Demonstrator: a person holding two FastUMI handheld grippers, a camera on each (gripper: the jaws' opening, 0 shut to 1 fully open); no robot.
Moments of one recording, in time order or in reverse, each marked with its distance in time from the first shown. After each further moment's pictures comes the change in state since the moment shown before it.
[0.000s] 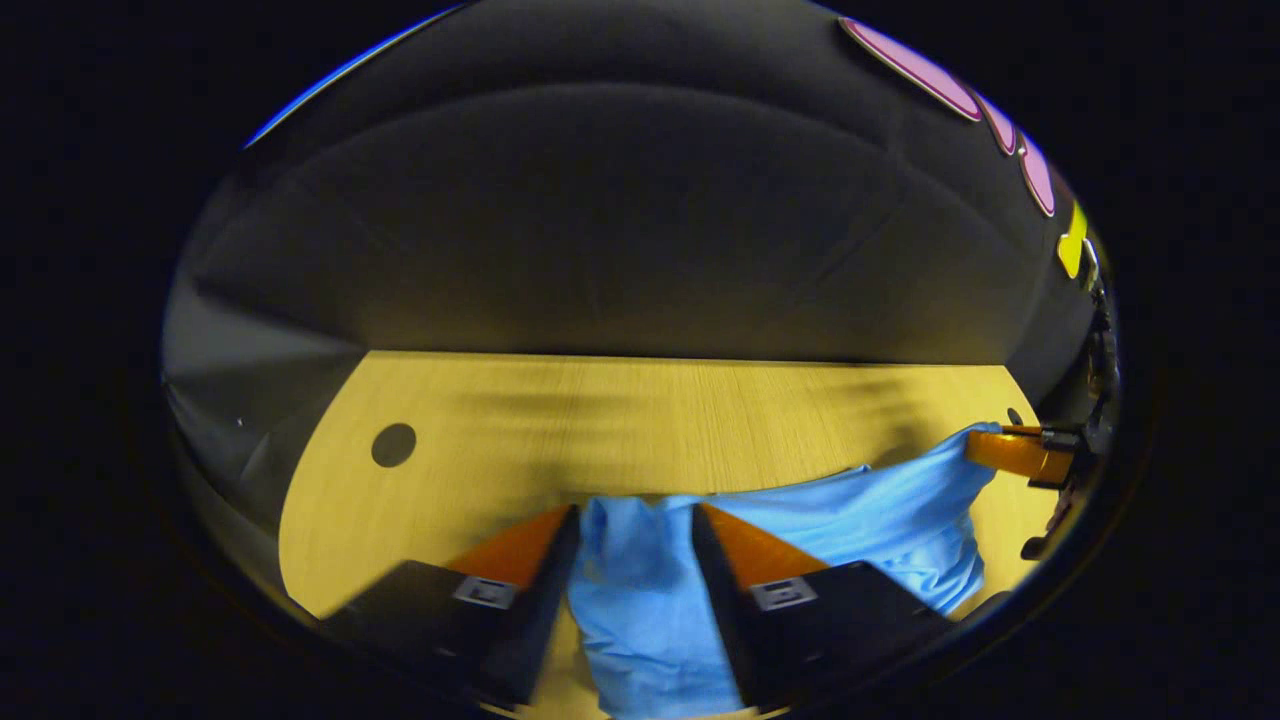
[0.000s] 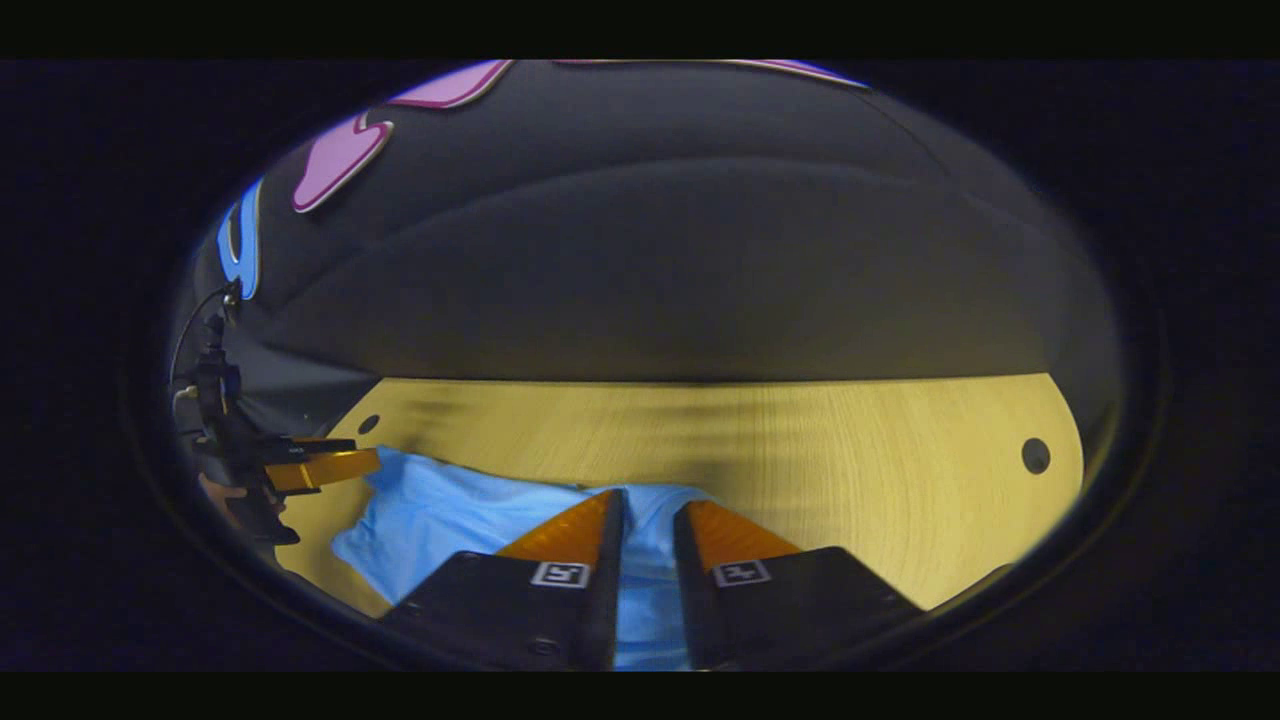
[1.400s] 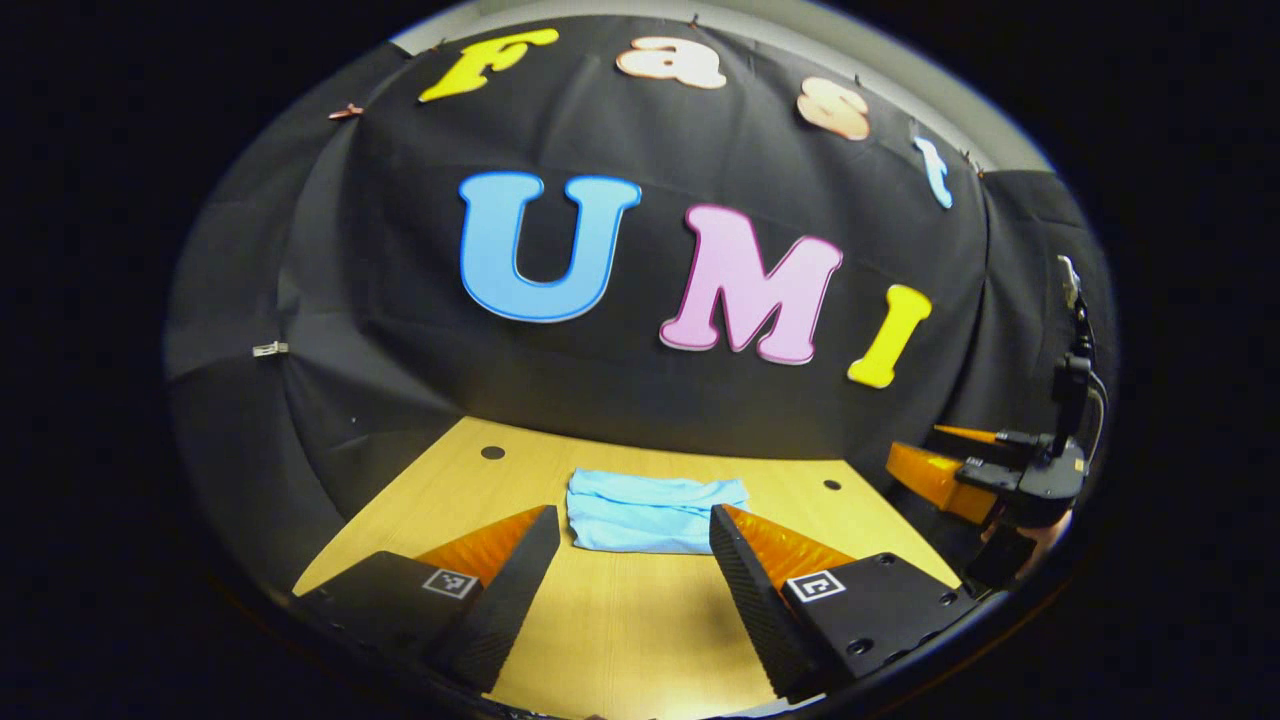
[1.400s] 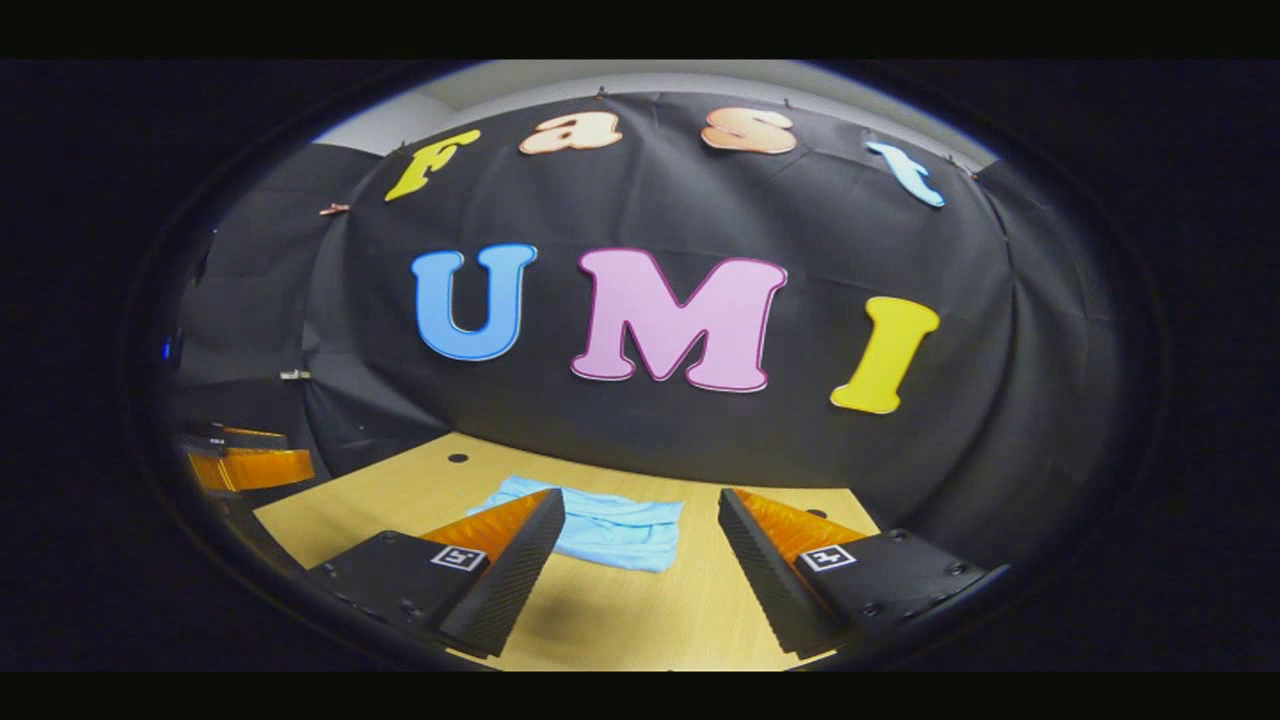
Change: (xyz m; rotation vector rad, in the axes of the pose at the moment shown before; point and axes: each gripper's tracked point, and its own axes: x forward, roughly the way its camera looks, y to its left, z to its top) left arm -0.487 -0.034 -0.120 -0.069 -0.526 -0.096; right arm -0.468 0.154 -0.041 -0.273 -0.543 -0.188
